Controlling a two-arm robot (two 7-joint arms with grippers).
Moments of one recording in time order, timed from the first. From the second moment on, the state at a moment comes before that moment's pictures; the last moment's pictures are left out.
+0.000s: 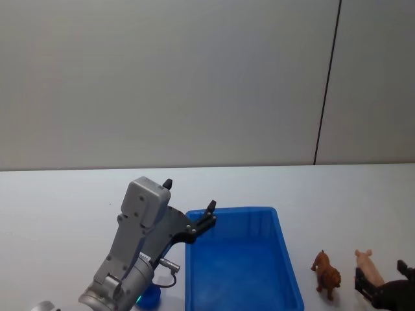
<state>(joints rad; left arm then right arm) -0.24 0.38 0.45 -1.63 -0.20 0.01 -0.01 -0.05 0.32 -0.18 -1.61 0.27 0.16 -0.05</state>
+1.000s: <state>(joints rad) -0.24 0.38 0.45 -1.63 -0.20 0.01 -0.01 -0.04 0.31 -0.18 -1.58 0.28 0.11 0.02</state>
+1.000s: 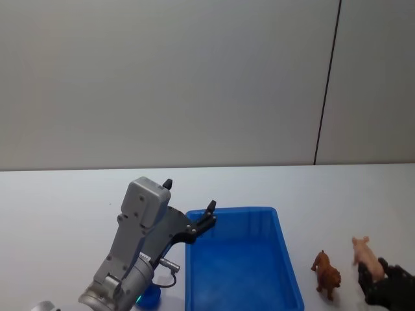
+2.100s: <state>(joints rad) -0.24 0.38 0.45 -1.63 -0.20 0.01 -0.01 0.05 0.26 -0.23 -1.63 0.26 0.05 0.35</state>
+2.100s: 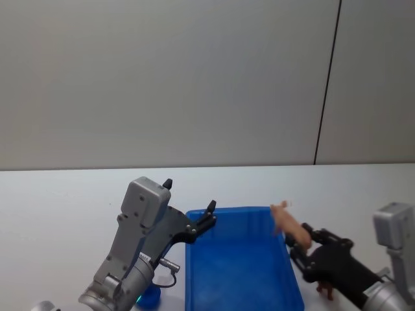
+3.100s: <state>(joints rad) -0.24 0.38 0.45 -1.63 -0.20 0.01 -0.01 0.10 0.22 -0.29 -1.56 0.19 0.07 0.42</state>
